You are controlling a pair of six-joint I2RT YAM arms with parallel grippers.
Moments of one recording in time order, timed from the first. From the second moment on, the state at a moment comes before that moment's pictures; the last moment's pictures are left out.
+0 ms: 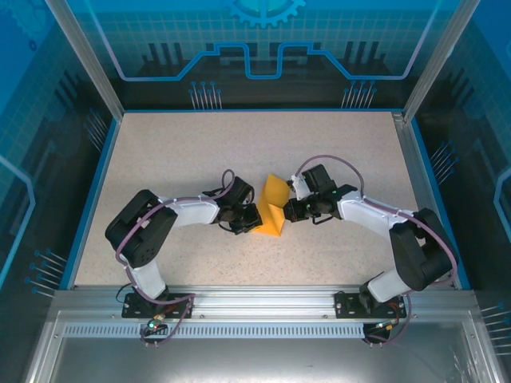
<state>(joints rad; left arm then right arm) -0.62 1.77 0.89 -0.21 0.34 -1.05 0.49 1.51 0.84 -0.37 -0.42 0.30</state>
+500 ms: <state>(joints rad) -0.62 1.77 0.89 -0.21 0.34 -1.05 0.49 1.67 0.93 -0.36 -0.48 0.25</state>
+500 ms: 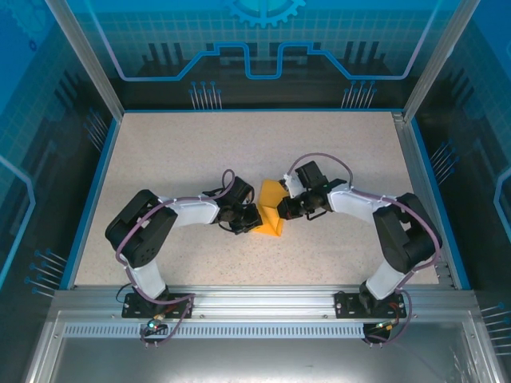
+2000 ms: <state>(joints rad) -0.62 1.77 0.89 -0.21 0.34 -1.03 0.49 1.79 1.02 -0.44 -0.36 0.17</state>
